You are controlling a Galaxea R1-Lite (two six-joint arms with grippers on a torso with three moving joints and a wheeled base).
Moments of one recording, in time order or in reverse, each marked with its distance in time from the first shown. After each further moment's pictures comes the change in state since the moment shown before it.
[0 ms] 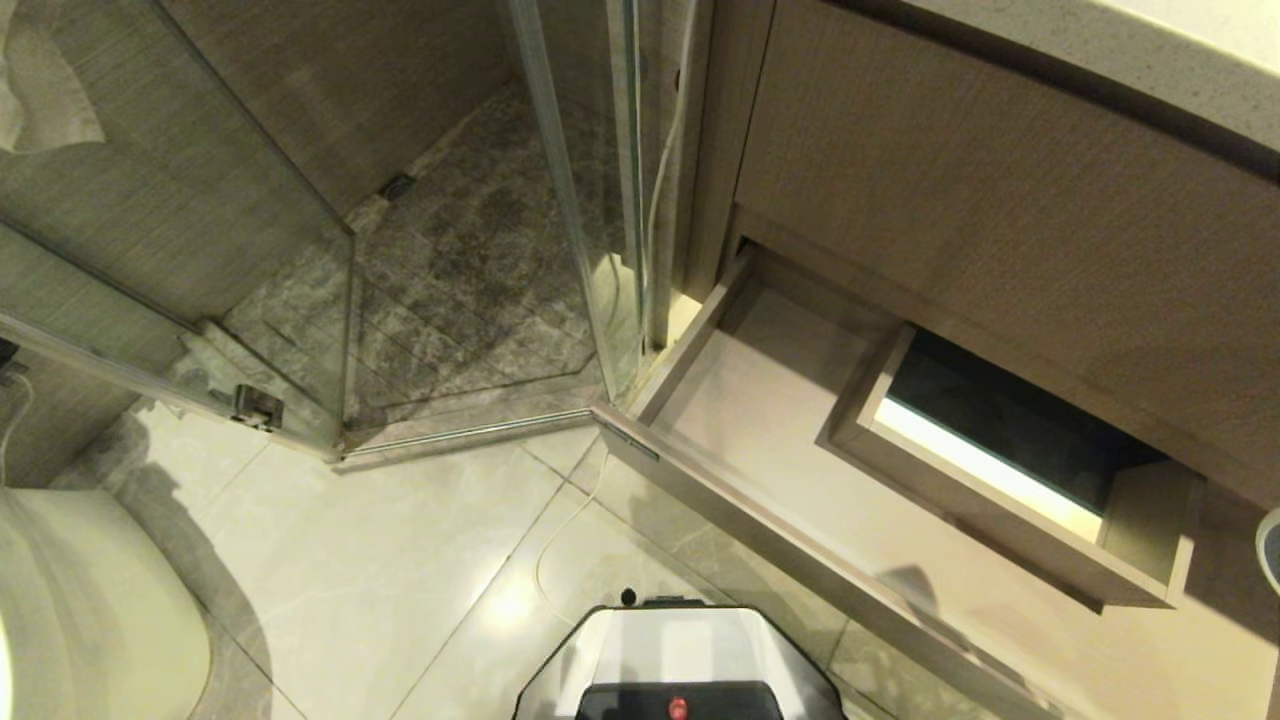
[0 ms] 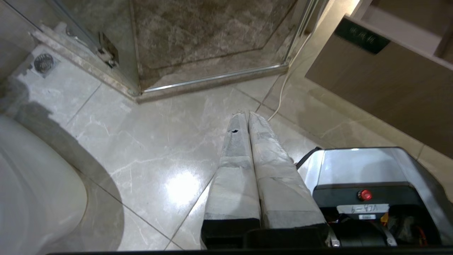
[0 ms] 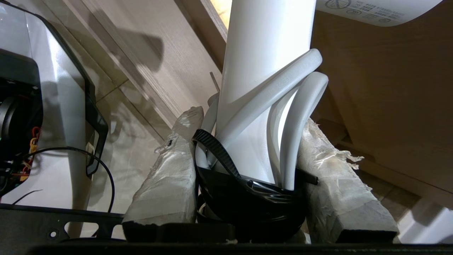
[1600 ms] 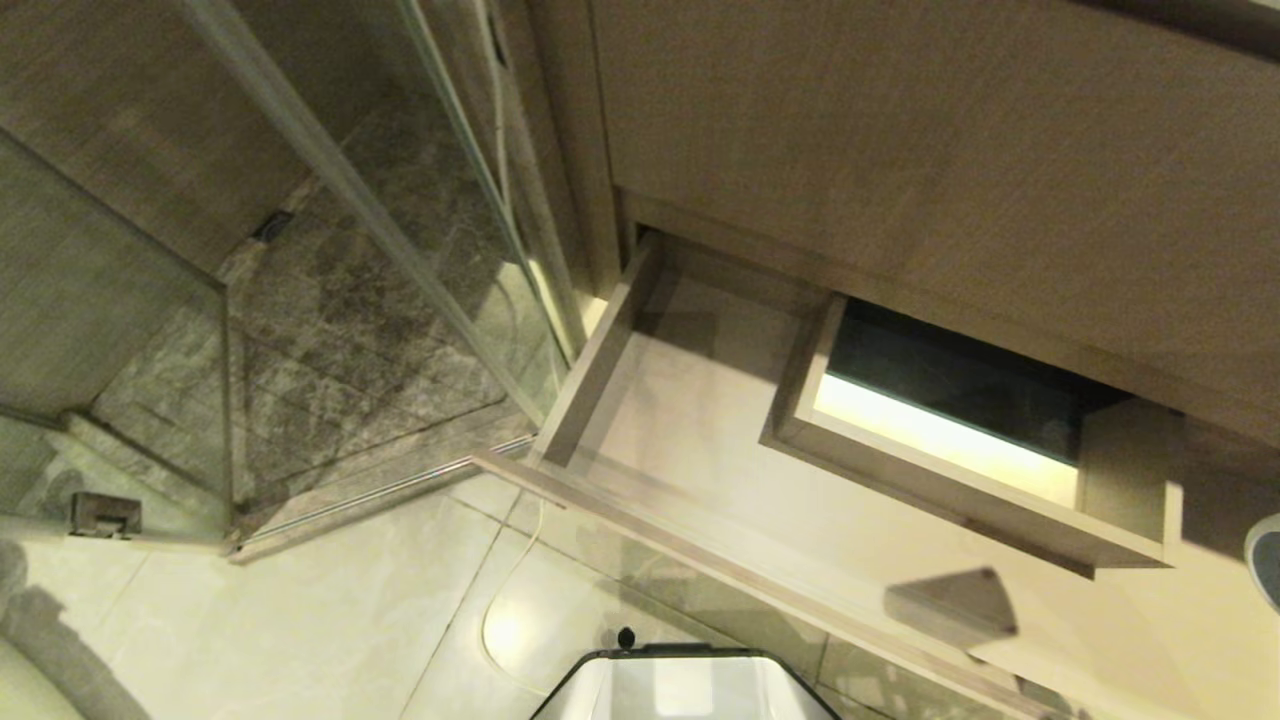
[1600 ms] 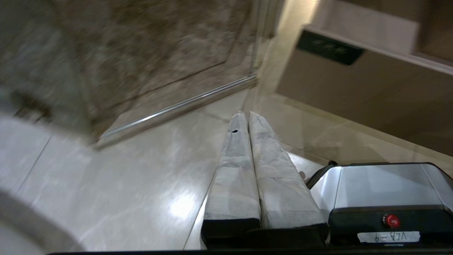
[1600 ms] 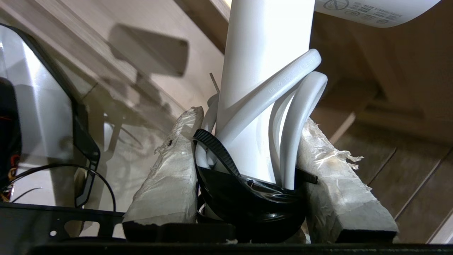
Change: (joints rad) left arm 0.001 0.000 0.000 0.000 0.000 0.000; right arm -0.001 -0.015 0.037 -0.018 0.003 0.001
